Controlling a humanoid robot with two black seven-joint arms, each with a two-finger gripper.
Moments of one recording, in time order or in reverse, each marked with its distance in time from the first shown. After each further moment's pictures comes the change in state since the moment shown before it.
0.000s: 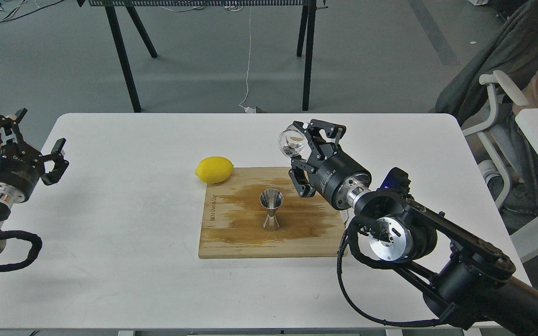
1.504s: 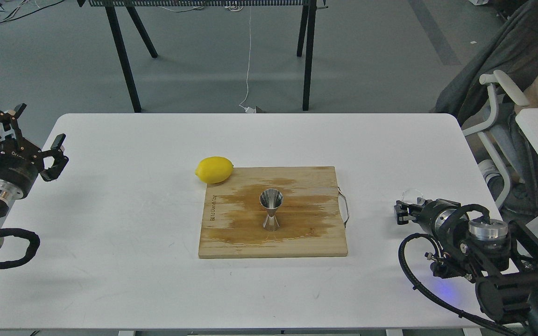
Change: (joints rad) left arm 0.000 0.020 -0.003 -0.036 0.000 0.000 0.000; right arm -0.231 -0.006 0.570 -0.562 0.811 0.000 -0.006
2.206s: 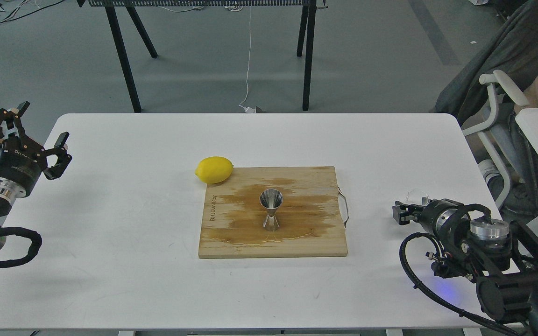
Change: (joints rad) left arm 0.000 0.002 0.000 -0.021 0.000 0.000 0.000; right arm 0.000 0.000 0.008 -0.004 0.002 0.000 0.001
